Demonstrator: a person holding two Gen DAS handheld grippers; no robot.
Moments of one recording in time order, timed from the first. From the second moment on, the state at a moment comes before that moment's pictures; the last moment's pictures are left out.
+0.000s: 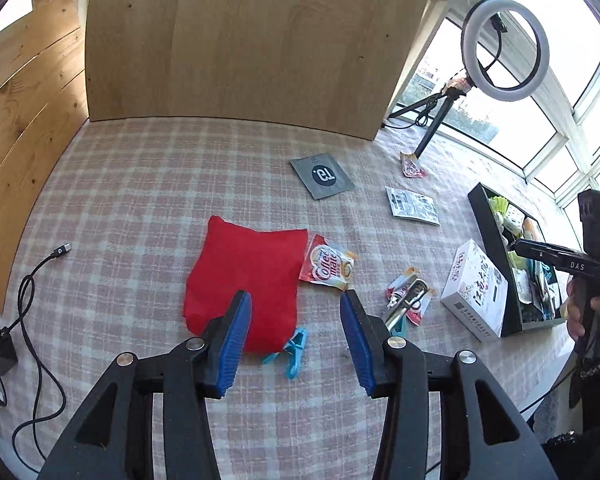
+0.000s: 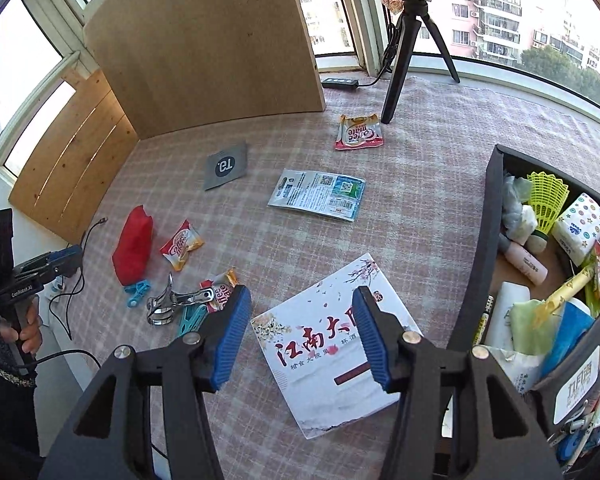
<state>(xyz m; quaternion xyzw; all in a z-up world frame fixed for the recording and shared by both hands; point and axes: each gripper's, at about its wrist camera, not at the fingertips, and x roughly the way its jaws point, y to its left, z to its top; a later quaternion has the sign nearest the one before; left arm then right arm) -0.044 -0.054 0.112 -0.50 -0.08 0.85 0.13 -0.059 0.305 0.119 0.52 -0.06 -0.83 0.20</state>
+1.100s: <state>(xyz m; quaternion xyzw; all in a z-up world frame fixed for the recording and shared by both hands) -0.051 0.055 0.055 -0.55 0.06 0.81 0.20 -0.068 0.183 0.074 0.53 0.14 -0.80 0.25</state>
